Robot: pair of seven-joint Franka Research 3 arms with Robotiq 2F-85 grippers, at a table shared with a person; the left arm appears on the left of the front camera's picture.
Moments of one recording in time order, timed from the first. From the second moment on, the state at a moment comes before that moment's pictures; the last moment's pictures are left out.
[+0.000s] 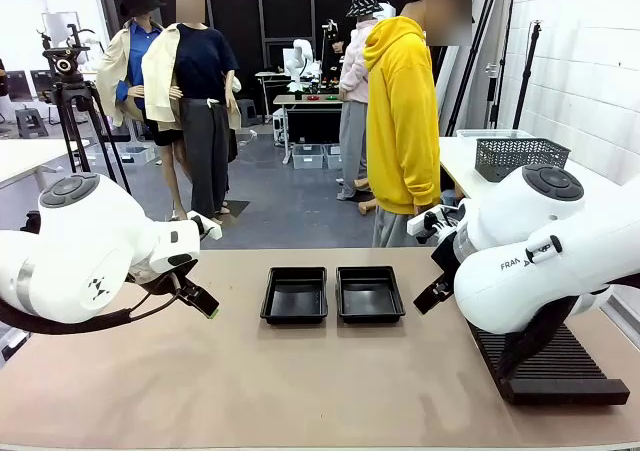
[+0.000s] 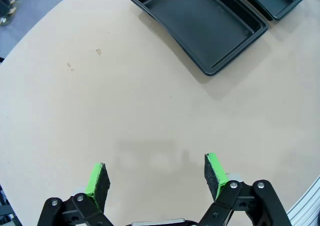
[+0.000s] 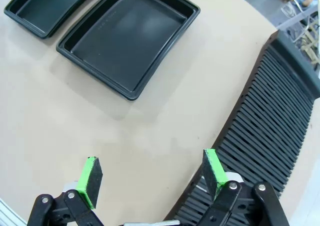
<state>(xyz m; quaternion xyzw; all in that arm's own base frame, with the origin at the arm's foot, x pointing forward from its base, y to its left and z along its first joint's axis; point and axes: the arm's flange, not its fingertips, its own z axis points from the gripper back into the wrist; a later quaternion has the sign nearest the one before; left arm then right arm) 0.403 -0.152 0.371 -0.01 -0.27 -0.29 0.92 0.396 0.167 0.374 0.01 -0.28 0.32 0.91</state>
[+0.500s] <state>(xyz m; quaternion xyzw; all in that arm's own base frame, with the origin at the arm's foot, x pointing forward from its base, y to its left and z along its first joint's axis) 0.403 -0.152 0.371 -0.01 -0.27 -0.29 0.92 0.396 0.167 0.374 0.01 -0.28 0.32 0.91</state>
